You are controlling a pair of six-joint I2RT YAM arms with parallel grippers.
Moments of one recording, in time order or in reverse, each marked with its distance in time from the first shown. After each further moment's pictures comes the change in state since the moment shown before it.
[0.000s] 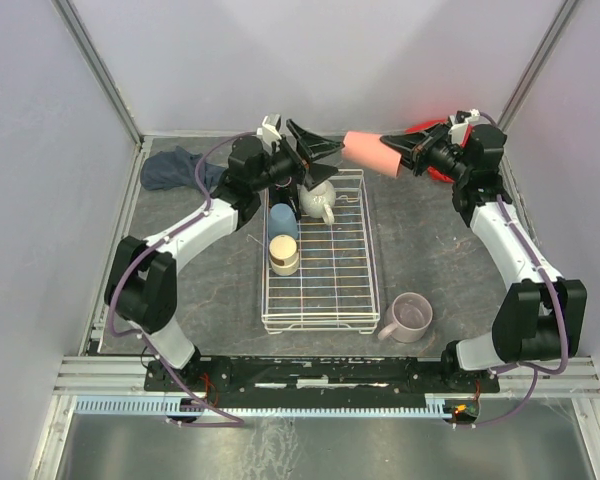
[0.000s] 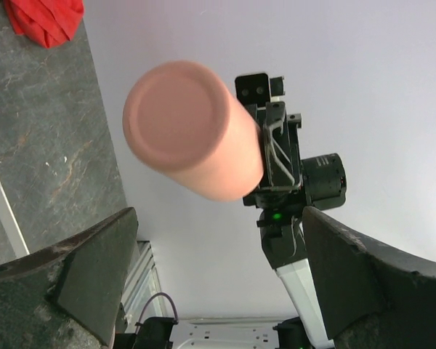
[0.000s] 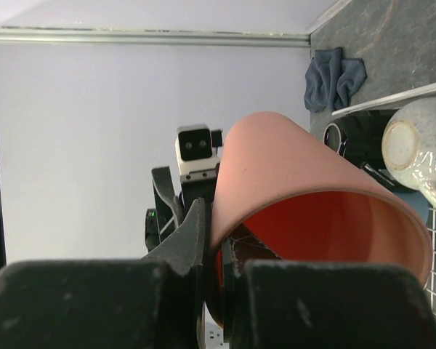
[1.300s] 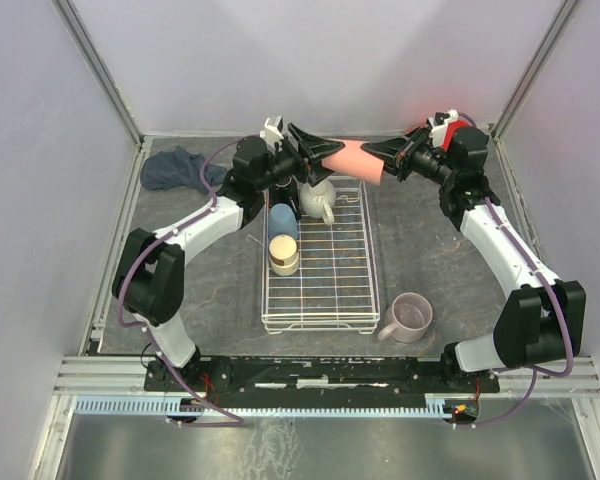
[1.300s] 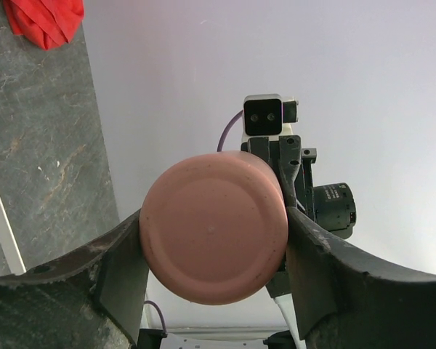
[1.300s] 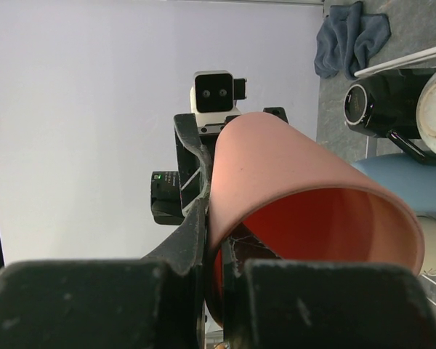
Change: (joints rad) left arm 0.002 0.074 0.040 0.049 -0.012 -0.058; right arm 0.112 -0.019 -0.002 -0.013 0.007 -0.003
